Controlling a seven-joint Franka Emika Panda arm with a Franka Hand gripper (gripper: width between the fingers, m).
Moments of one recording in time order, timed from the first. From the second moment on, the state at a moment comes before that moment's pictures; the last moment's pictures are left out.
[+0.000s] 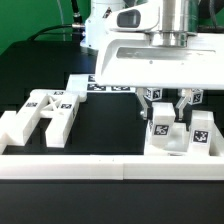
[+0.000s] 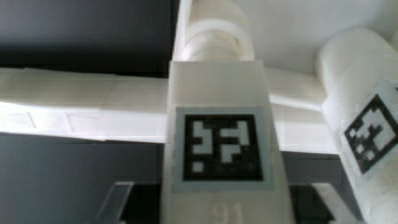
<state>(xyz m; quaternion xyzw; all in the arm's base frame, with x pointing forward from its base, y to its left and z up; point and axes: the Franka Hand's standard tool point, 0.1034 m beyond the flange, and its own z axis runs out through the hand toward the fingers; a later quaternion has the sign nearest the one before) 0.678 0.036 0.085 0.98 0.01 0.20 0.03</state>
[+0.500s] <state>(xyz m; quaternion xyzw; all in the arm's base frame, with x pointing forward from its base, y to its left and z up) 0.680 0.038 0.083 0.97 0.01 0.24 0.03</state>
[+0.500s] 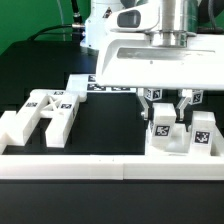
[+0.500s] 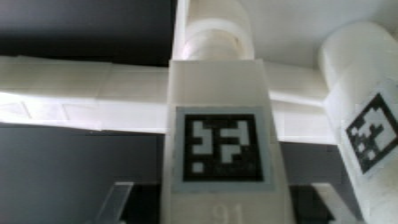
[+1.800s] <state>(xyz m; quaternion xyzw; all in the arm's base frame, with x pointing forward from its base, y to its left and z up) 0.681 0.033 0.082 0.95 0.01 0.30 0.03</state>
